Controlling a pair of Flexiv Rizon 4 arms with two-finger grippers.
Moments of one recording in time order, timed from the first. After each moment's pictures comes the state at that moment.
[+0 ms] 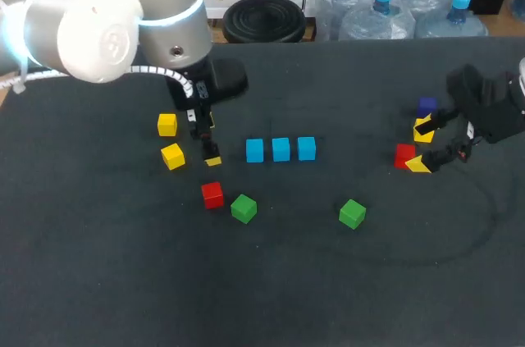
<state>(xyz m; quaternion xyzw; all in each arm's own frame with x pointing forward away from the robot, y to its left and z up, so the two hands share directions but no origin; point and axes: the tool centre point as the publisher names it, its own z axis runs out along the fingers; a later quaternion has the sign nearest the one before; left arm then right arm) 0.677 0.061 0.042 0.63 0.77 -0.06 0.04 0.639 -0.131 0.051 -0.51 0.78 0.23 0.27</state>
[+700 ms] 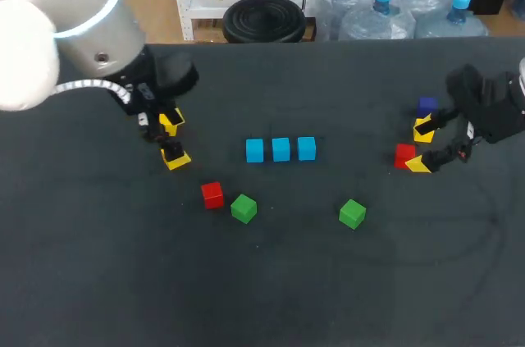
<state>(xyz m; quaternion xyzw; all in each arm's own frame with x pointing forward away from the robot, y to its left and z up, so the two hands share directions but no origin) 0.650 0.109 0.072 0.61 0.77 -0.10 0.12 0.639 -0.131 0.051 -0.51 0.78 0.23 0.27</state>
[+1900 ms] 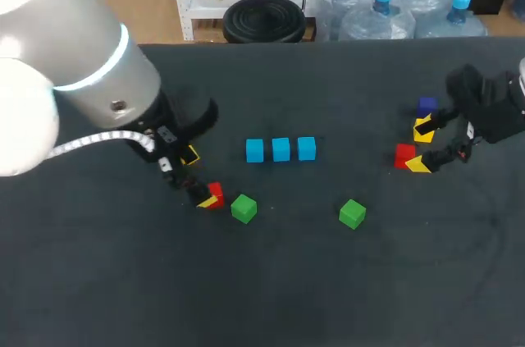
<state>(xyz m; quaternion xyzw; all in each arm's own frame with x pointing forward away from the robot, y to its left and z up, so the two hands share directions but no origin) 0.565 0.058 0.078 0.55 0.82 -0.11 0.13 0.639 -0.131 0.051 -0.51 0.78 0.23 0.27</state>
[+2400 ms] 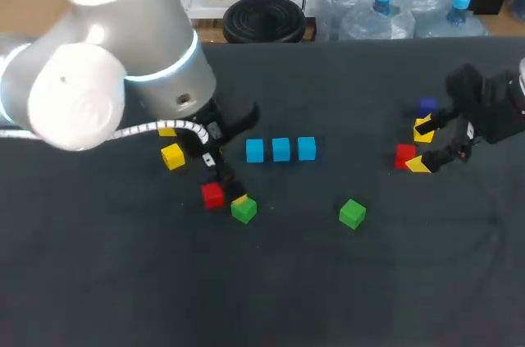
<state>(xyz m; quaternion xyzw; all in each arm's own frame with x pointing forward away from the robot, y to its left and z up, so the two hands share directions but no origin) 0.589 0.021 0.046 0.54 0.83 -0.09 0.07 0.639 -0.131 0.051 -0.51 0.78 0.23 0.27</state>
